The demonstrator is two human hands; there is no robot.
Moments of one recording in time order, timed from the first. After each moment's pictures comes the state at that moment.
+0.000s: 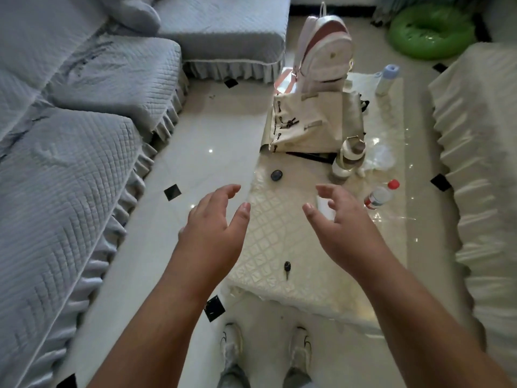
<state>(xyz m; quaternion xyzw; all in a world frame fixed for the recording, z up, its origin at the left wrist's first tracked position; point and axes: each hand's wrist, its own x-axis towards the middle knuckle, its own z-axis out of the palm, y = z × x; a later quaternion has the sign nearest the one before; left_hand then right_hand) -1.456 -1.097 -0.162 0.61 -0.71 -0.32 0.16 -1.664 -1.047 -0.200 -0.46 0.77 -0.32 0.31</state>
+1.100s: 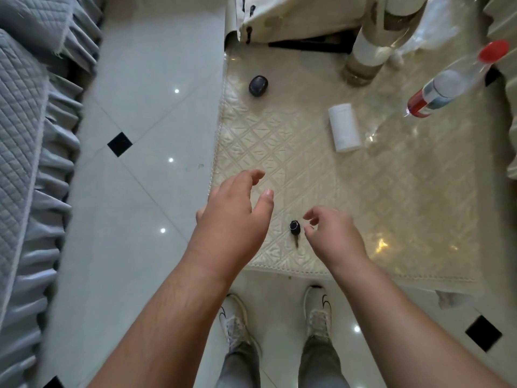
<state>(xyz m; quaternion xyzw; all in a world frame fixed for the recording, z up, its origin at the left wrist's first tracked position) -1.496 -1.152 -0.474 0.57 -0.73 -0.38 0.01 -1.646 -1.058 -0.598 -0.36 0.86 -0.10 0.35</state>
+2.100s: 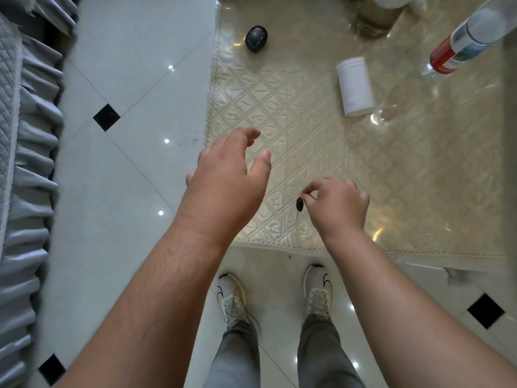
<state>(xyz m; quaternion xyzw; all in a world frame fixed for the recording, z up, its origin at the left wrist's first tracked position) -1.492 -1.151 -0.510 0.56 -0.74 -0.37 0.04 -1.636 -1.055 -0.649 -0.39 0.89 -0.06 0.20</state>
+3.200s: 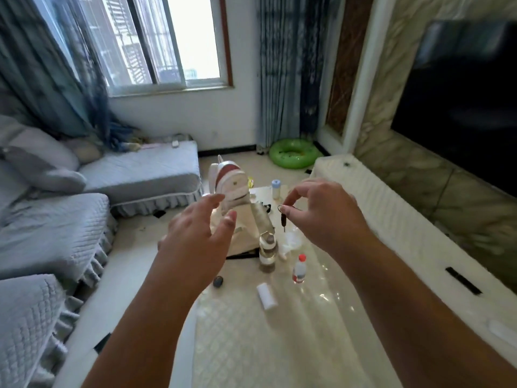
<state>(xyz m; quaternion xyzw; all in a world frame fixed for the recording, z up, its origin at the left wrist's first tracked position) -1.515 -1.070 0.048 0.41 -0.84 -0.25 0.25 -1.709 -0.974 0.053 -0.48 0.82 -0.30 -0.07</state>
